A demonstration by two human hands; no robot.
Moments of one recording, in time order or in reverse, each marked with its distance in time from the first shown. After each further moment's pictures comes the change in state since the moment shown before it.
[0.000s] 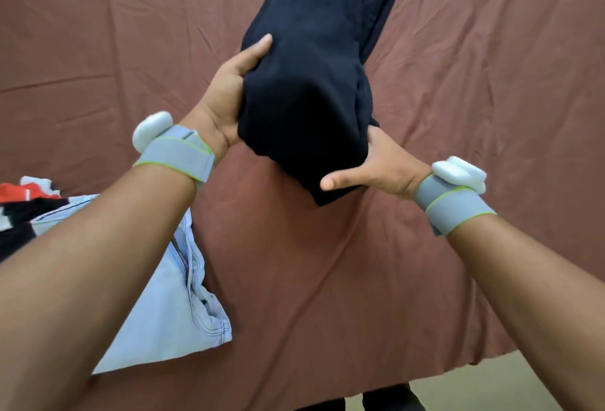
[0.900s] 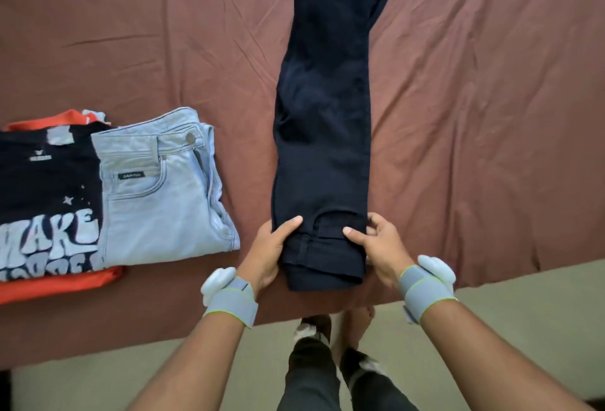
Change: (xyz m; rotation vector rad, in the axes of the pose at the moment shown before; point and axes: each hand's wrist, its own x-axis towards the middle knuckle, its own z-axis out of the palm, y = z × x) left_hand -0.203 -0.259 -0.020 0.022 0.369 -0.142; right_hand -0.188 0.110 0.126 0.518 0.340 0.531
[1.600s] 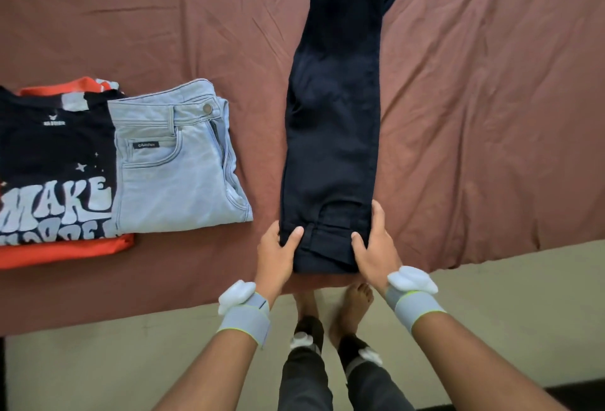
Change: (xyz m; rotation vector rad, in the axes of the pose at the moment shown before) left_hand -0.028 -0.064 -0.038 0.449 0.224 0.286; right_hand -0.041 0.042 0.018 -0.710 0.135 -0.326
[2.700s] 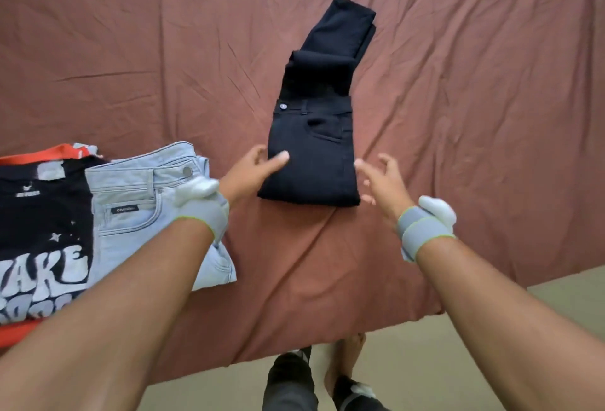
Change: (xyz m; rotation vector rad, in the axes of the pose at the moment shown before) left_hand 0.154 0.196 -0.023 0.149 -0.333 0.065; right_hand 0.129 -0.109 -0.099 0.643 0.106 0.209
